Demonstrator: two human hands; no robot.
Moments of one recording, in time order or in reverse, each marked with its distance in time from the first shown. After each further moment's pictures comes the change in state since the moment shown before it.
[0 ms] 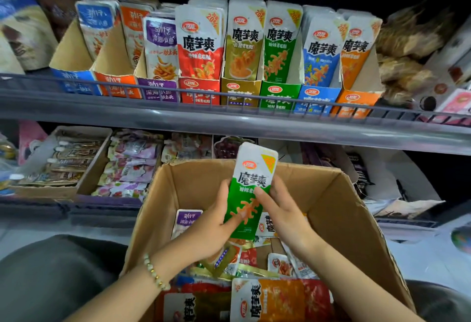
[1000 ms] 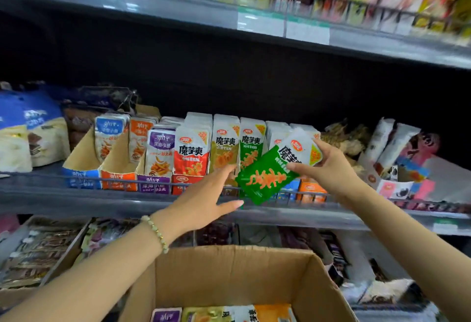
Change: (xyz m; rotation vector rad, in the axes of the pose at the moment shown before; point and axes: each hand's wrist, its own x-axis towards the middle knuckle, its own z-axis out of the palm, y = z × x) left_hand 0.069 0.140 -0.082 0.814 0.158 0.376; right_hand 0.047 -0.207 -0.099 -0.379 0.256 -0.410
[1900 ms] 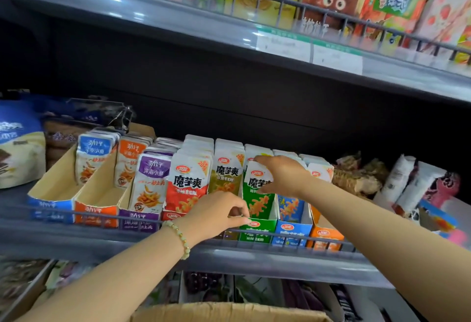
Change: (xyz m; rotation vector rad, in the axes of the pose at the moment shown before) left_hand 0.087 -0.033 0.007 0.032 -0.009 0.062; right_hand 0.124 0.000 0.058 -1.210 -0.363 -0.170
